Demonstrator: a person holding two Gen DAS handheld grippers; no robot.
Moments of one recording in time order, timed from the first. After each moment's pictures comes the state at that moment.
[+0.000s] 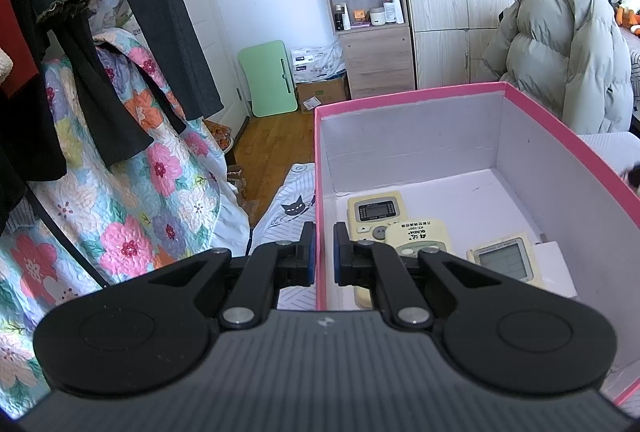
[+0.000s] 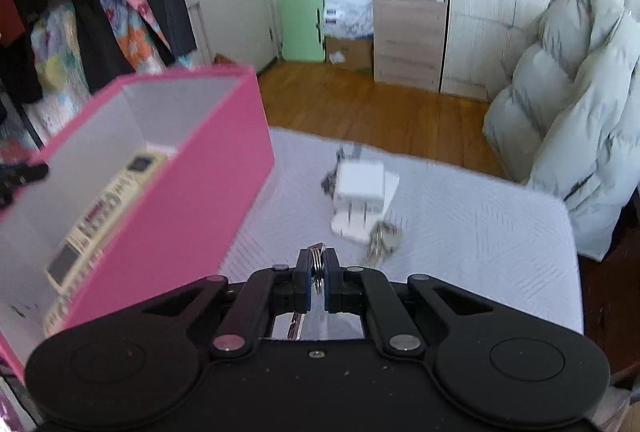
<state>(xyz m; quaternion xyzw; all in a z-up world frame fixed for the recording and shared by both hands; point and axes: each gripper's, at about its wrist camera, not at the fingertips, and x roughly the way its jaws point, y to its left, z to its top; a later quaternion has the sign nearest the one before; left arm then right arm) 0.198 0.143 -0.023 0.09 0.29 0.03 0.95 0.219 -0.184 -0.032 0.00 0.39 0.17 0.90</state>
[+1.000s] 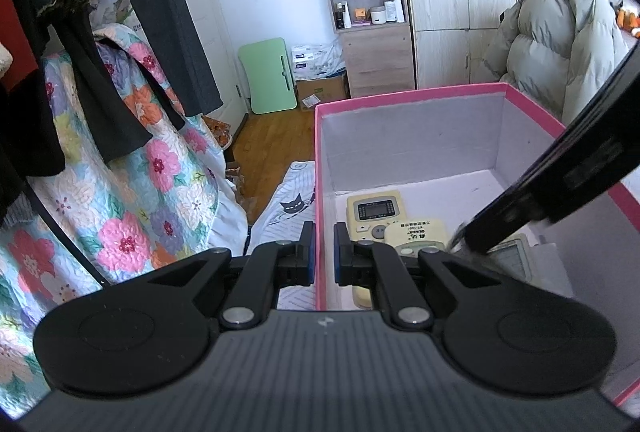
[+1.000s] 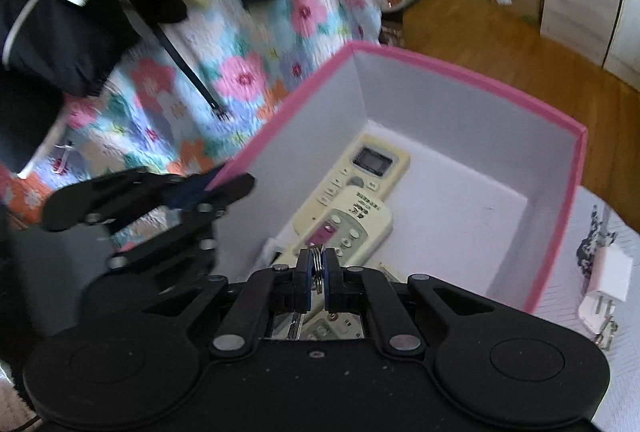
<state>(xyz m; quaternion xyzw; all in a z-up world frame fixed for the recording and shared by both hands) 0.198 0.147 -0.024 0.08 0.30 0.03 0.95 0.268 -0.009 -0.001 -0.04 0.51 0.38 0.77</state>
